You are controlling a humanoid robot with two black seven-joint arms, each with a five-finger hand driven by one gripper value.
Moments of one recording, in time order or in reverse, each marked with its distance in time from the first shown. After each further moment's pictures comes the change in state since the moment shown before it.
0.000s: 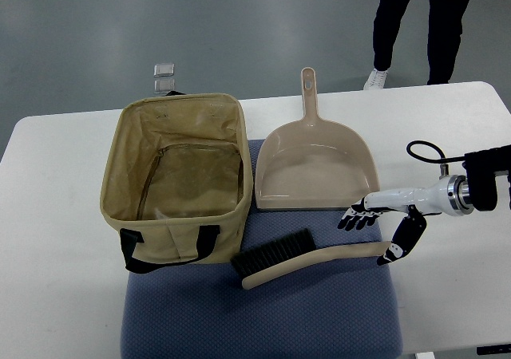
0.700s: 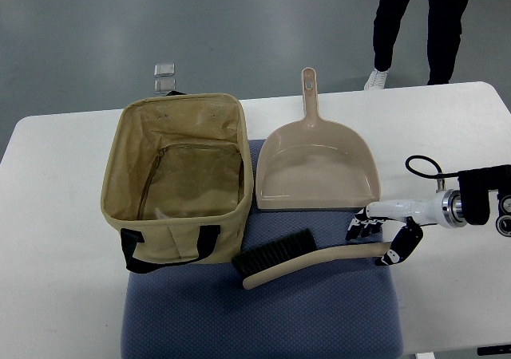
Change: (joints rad) left arm 0.000 0.000 -0.001 0.000 0.000 0.000 0.000; right arm -0.089 0.053 0.003 -0.082 -0.060 -0.056 -0.001
